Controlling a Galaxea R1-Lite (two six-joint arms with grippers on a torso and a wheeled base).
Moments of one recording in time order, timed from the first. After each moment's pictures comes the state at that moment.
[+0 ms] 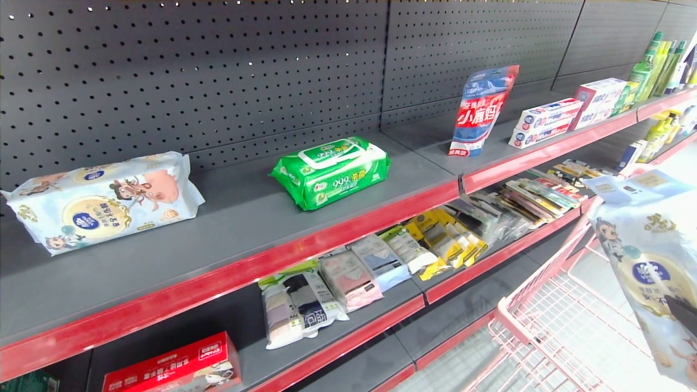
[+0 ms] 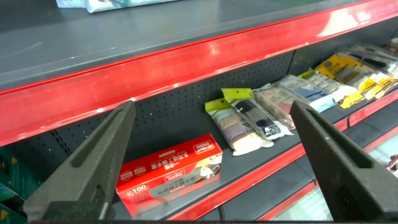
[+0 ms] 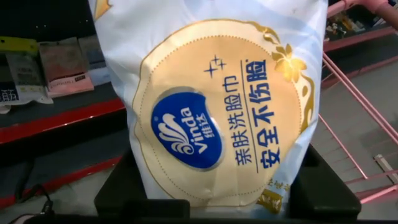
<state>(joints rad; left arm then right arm) 0.00 0.00 0.00 0.00 -0.03 0.00 0.01 0.76 -0.31 -0.19 -0.07 -0.21</state>
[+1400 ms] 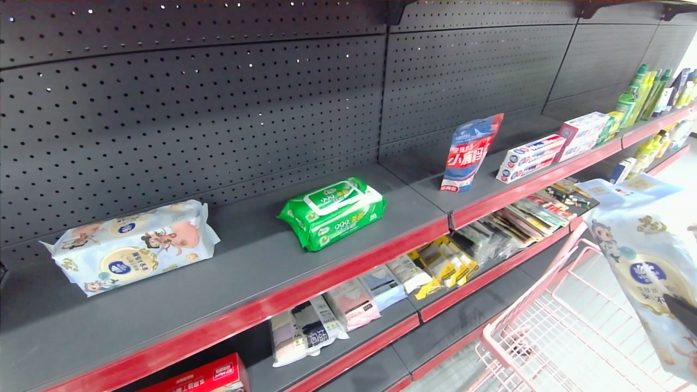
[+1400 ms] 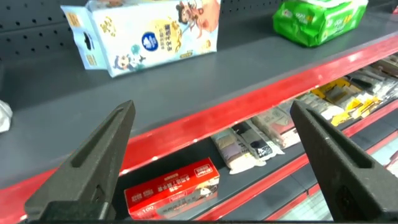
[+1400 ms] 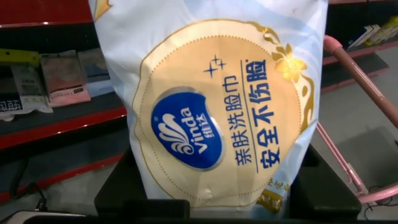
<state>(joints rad) 0.00 0.00 0.00 0.00 -0.03 0.00 -0.01 0.78 -0.33 -0.19 -0.06 -0.28</state>
